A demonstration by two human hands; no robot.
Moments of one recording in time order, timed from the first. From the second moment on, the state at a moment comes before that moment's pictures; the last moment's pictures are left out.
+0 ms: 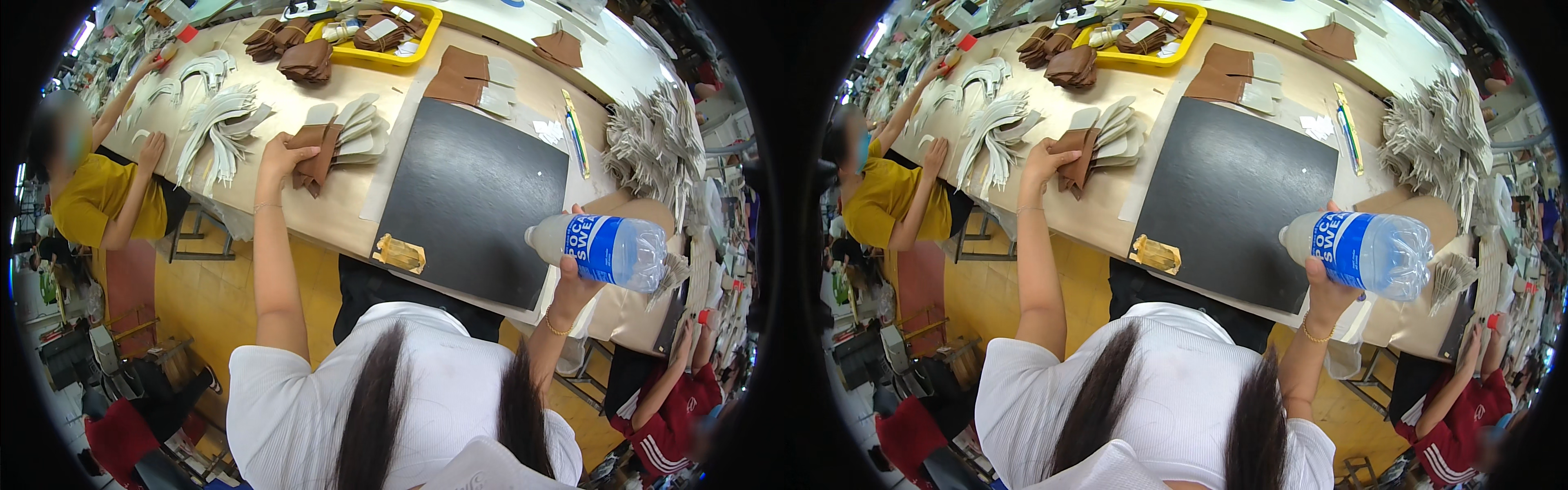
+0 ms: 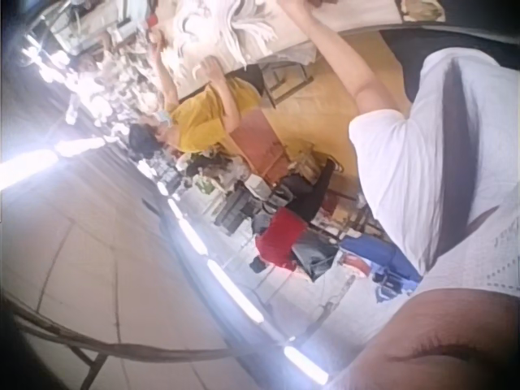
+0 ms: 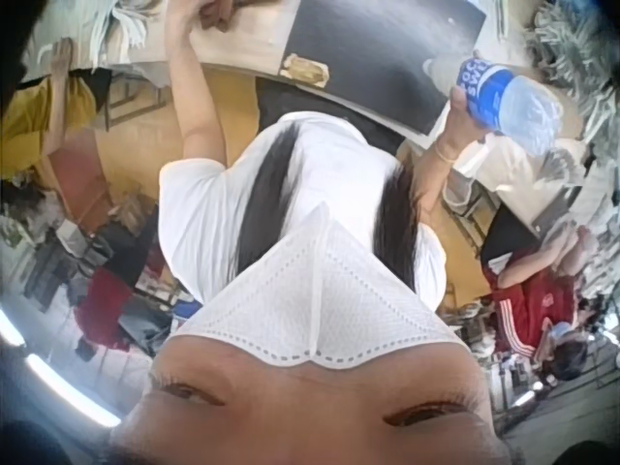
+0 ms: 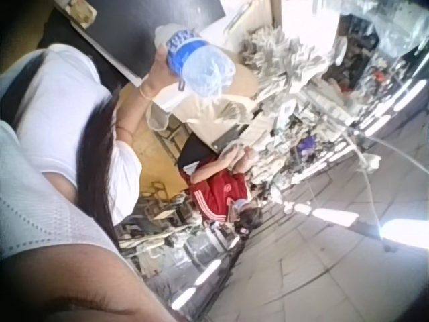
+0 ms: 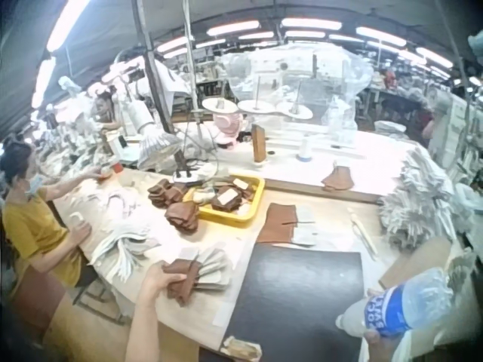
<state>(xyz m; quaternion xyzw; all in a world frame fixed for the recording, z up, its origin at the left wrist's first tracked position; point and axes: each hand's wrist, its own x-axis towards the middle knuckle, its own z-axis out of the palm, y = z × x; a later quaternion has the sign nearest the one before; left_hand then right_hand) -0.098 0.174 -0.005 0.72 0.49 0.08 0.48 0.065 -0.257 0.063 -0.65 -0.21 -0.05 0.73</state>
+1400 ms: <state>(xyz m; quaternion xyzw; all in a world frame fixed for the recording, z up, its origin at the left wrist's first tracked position) 0.012 0.001 -0.014 0.78 0.16 -0.11 0.59 0.069 -0.219 0.027 -0.73 -0.24 -0.07 0.64</state>
